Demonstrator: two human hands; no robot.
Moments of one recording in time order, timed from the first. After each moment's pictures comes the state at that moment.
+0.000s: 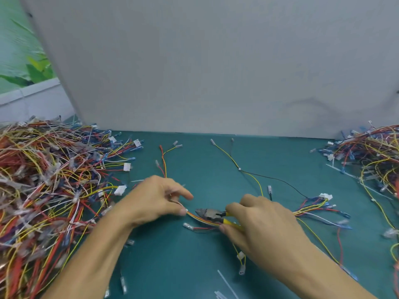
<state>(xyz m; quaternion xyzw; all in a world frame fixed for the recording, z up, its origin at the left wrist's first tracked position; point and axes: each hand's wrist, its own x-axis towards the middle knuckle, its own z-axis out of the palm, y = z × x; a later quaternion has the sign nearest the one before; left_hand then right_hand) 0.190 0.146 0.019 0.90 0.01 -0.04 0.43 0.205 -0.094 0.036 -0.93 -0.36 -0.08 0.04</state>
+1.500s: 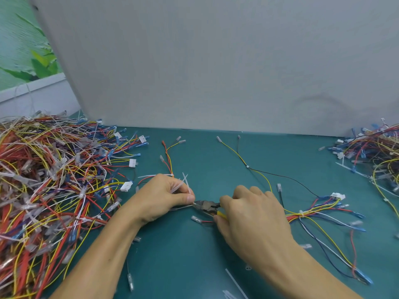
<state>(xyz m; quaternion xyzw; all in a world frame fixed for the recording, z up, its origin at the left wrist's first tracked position) 0.196 0.149 0.004 0.88 0.05 -0.01 0.48 0.207 -0.058 0.017 -0.93 -0.31 -0.21 0.01</state>
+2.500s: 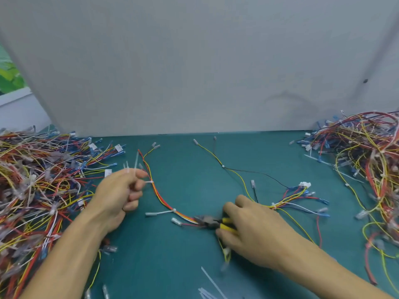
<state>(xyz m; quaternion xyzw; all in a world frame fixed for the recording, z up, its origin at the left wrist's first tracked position) 0.201 0.149 0.017 0.64 0.25 0.12 0.71 0.222 -0.119 0.009 -0.93 -0.34 0.01 0.11</state>
